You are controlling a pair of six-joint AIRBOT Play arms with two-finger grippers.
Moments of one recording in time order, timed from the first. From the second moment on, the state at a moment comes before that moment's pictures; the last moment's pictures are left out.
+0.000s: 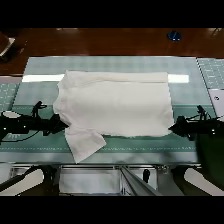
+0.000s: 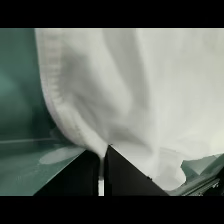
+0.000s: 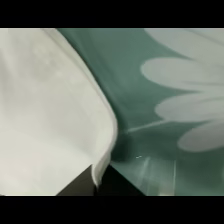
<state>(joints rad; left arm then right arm) 0.35 -1.23 0.48 0.78 -1.08 -1.21 -0.52 -1.17 0.49 -0.90 1.13 1.32</state>
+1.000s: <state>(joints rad) 0.35 -0.63 1.54 0.95 -0.98 -1.38 -0.29 -0.80 1.89 -1.05 1.33 1.41</state>
